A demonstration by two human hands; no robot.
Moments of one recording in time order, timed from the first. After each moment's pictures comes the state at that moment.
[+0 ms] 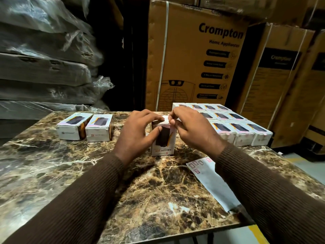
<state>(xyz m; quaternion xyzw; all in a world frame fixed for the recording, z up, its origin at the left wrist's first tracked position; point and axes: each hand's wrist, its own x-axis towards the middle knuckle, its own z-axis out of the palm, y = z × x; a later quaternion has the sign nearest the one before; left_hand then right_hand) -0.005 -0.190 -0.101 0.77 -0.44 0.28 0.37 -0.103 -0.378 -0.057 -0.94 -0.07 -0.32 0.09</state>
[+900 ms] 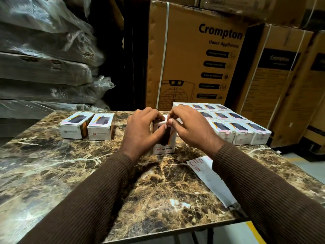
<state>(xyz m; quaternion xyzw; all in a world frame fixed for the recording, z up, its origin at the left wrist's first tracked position) -0.008 -0.204 -0.103 0.77 -0.40 0.31 0.38 -0.100 -0.371 -0.058 -0.95 -0.04 -0.31 0.08</state>
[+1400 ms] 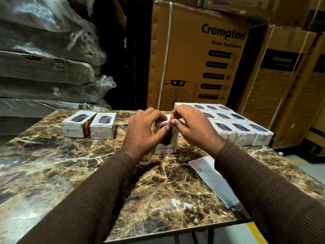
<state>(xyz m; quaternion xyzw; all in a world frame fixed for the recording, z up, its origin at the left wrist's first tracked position) -0.007 -0.201 -0.106 0.78 -0.41 0.32 0.36 -0.095 -0.371 -0.058 -0.95 -0.04 -0.30 0.10</state>
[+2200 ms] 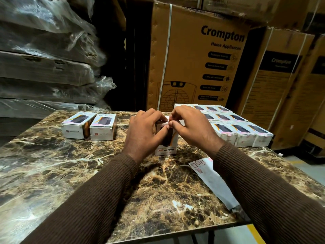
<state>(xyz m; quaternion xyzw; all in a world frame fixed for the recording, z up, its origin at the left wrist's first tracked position) -0.014 -0.203 -0.104 0.78 -0.39 0.33 0.36 -0.092 -0.371 -0.058 -0.94 -0.03 -0.32 0.10</state>
